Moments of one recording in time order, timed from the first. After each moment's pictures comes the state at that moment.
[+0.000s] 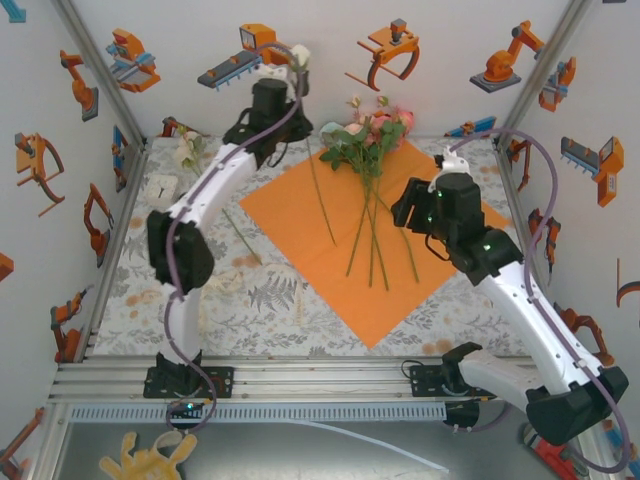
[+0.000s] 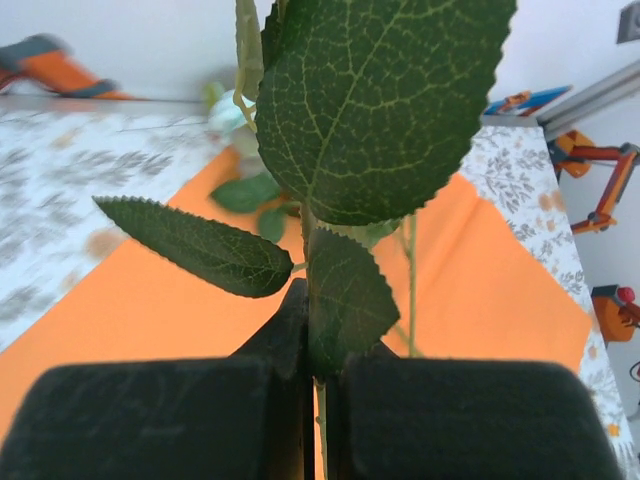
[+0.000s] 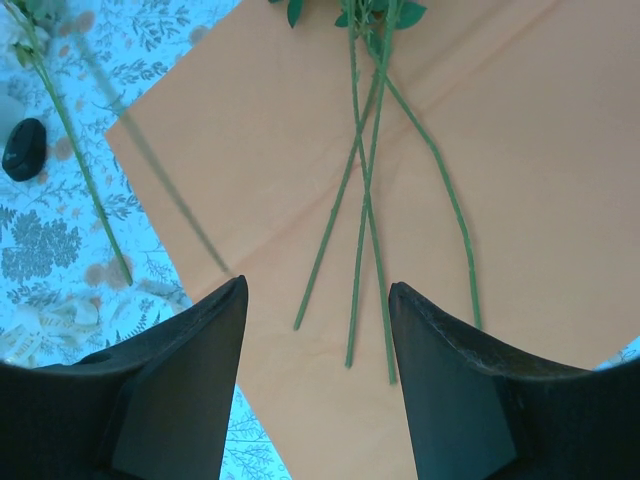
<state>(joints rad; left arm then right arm) -0.54 2.15 2.14 -0.35 -0.03 -0.46 0.45 1.02 1.09 -0.55 0.13 0.44</state>
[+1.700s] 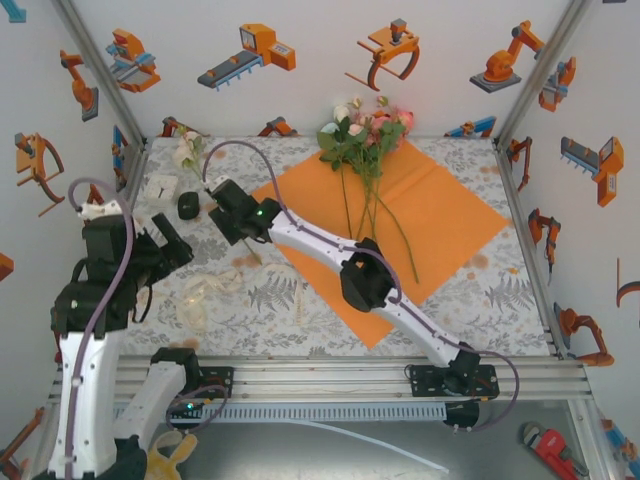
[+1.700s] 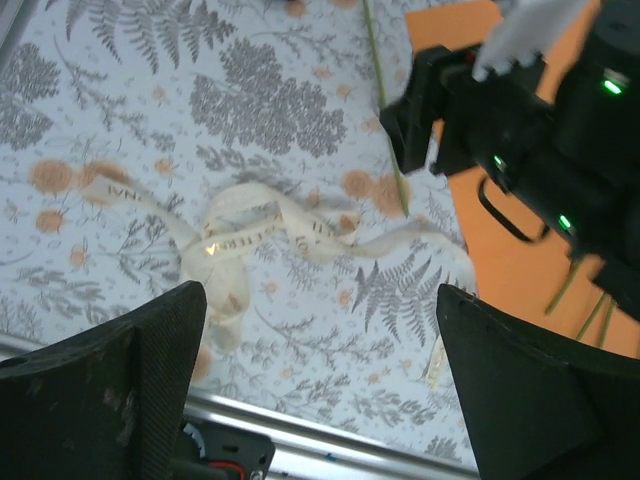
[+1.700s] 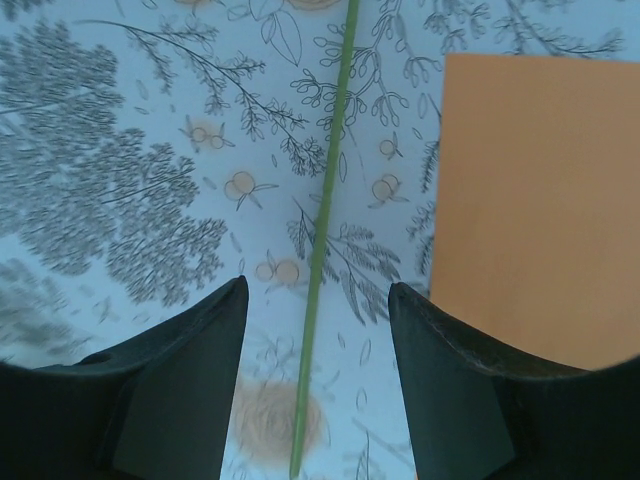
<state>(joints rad) -0.10 0.70 1.14 -1.09 -0.17 -0.50 1.00 2.70 2.59 -0.65 0.18 0.12</state>
